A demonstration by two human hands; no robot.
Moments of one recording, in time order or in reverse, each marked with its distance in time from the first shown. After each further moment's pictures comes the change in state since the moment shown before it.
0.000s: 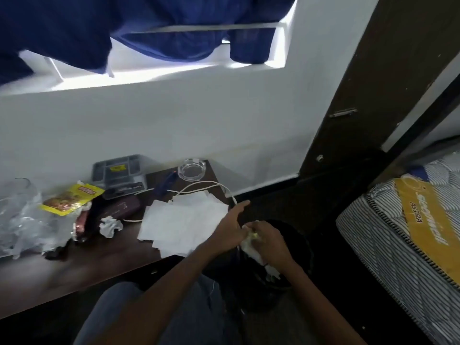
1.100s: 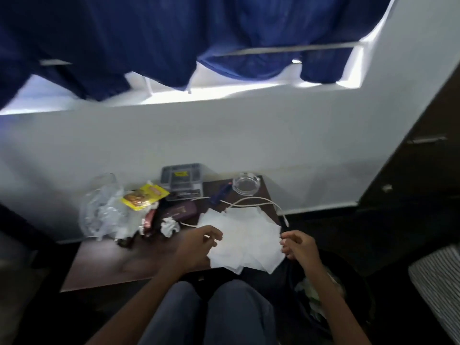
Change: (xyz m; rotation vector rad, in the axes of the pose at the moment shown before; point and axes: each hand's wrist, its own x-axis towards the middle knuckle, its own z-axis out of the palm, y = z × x) left_hand -0.060 -0.088 -0.131 0.105 0.269 -0.175; right_hand 0.058 -0.042 0.019 0.664 0.022 0.352
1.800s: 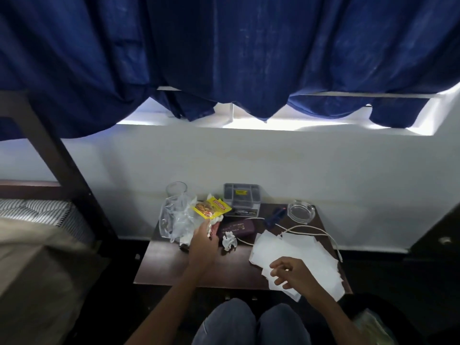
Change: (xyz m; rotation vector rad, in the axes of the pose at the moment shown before) left_hand -0.031 -0.062 -0.113 -0.088 0.529 -0.248; right_hand -0.075 -0.068 0.143 -0.307 -0.432 -0.079
